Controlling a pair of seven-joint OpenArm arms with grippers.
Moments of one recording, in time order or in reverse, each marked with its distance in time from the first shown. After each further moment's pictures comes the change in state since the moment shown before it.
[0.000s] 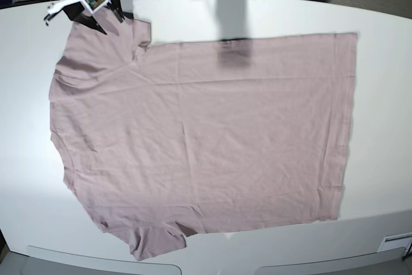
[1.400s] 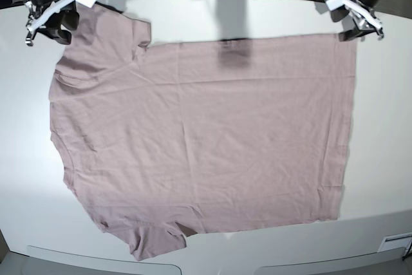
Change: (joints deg) left arm -24.1 -20.6 13.8 -14.4 17.6 -1.4 -0.3; right arm -7.7 18.8 -0.7 14.2 -25.9 -1.3 -29.3
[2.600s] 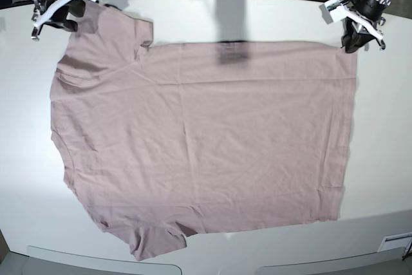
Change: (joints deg) left arm -11.1 0.6 5.7 -19.8 4.1 7.2 -6.3; right arm -0.1 0.0 0.0 0.3 6.5 5.6 -1.6
